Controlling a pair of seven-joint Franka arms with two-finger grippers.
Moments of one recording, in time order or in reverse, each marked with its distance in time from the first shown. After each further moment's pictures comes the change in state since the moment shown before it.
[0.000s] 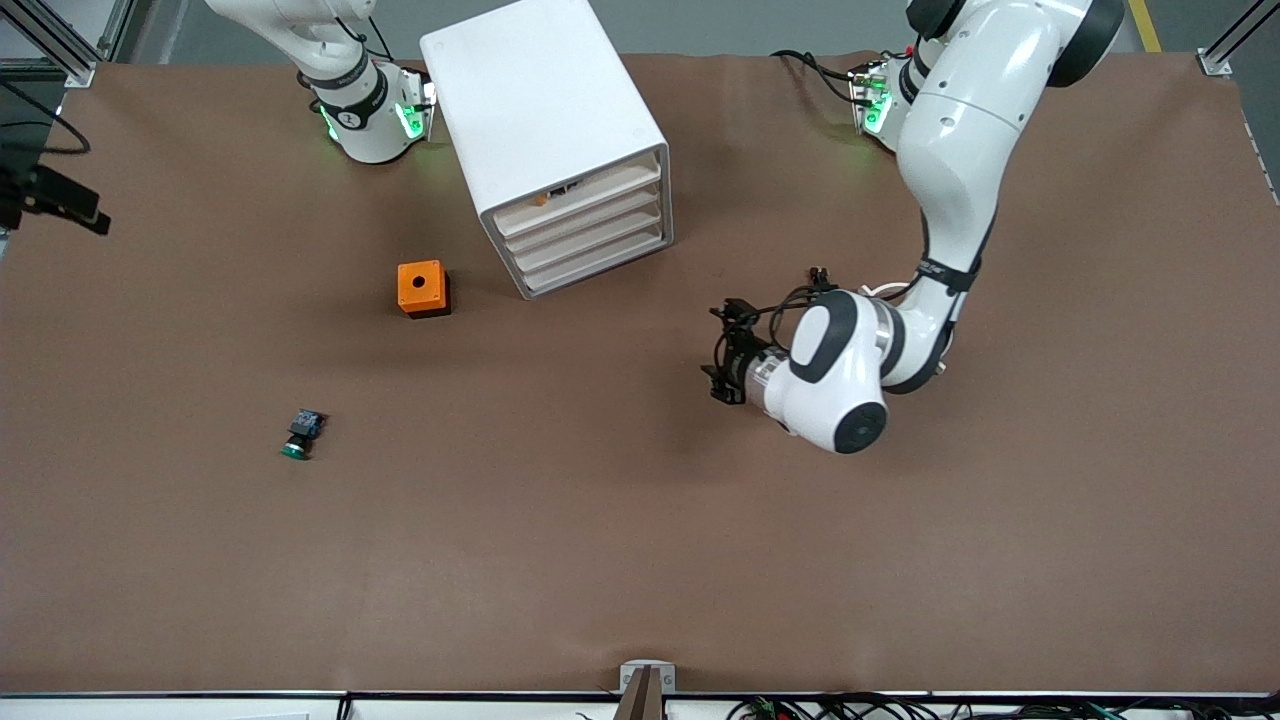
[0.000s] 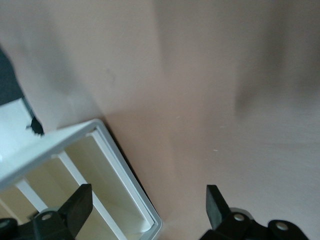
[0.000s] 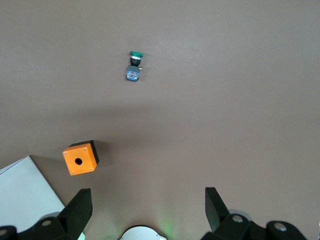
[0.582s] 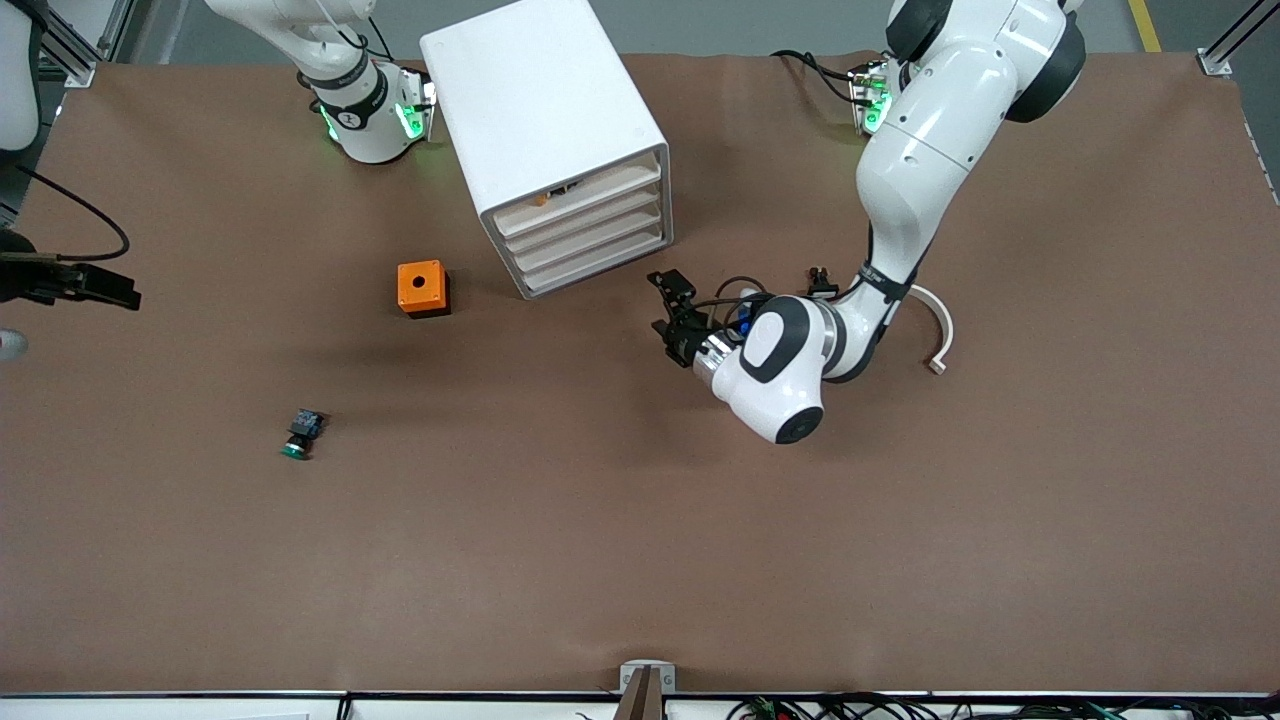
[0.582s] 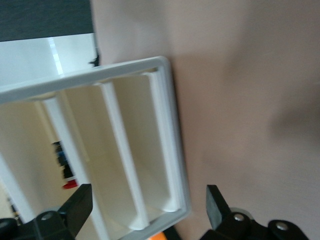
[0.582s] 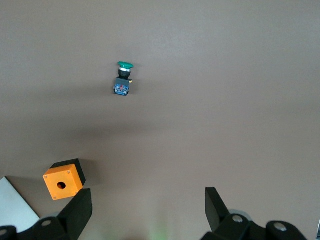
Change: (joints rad) left arm -0.005 0.105 -0.094 0.027 -0.224 -0.078 -0.273; right arm 0.000 0.170 0.000 0.062 -0.019 0.076 0.000
